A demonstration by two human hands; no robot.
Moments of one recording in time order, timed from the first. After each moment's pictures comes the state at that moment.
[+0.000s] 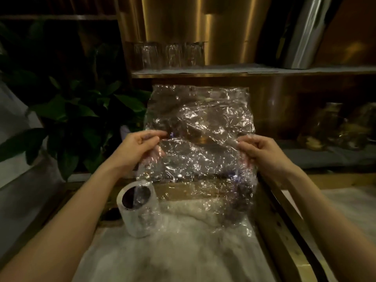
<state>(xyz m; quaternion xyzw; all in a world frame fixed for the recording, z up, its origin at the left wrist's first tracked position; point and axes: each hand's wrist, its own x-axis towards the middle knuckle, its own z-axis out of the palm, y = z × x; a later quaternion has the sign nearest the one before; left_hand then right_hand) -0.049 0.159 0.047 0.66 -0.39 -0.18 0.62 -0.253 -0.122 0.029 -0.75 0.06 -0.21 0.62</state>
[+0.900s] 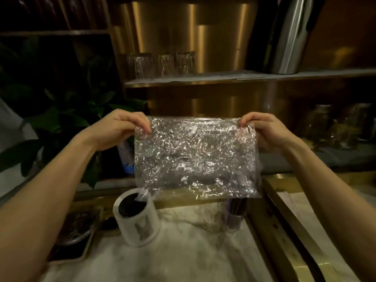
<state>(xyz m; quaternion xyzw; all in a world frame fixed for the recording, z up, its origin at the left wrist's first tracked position) -0.025 0.167 0.126 0.66 -0.54 -0.19 0.49 -0.242 -0.161 0.086 -0.69 -0.05 -0.20 0.70</state>
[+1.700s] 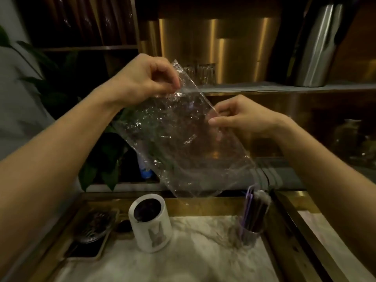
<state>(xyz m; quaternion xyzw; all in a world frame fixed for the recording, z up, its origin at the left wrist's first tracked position) -0.077 0.155 0.233 0.72 -0.59 0.13 0.35 -0.205 -0.068 0.175 -0.90 -0.11 -0.11 0.41</state>
